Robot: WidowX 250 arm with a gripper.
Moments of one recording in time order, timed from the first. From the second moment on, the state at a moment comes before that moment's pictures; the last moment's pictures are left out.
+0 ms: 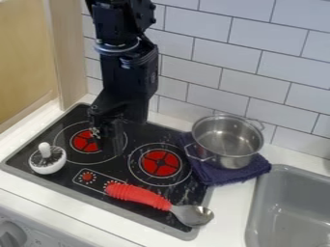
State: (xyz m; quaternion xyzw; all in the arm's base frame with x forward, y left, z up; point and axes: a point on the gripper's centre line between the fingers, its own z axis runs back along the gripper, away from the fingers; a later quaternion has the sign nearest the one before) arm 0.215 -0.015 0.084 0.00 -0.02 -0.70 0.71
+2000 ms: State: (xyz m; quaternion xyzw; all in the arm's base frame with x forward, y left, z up) arm 0.214 0.086 0.018 0.00 0.01 -0.52 0.85
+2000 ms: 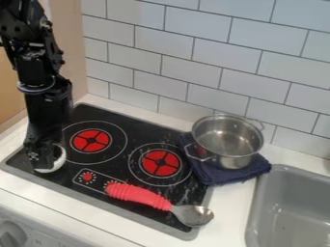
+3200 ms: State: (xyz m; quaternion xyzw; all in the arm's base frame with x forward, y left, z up) arm 0.213 0.087 0.034 0.00 -0.01 -0.52 0.85
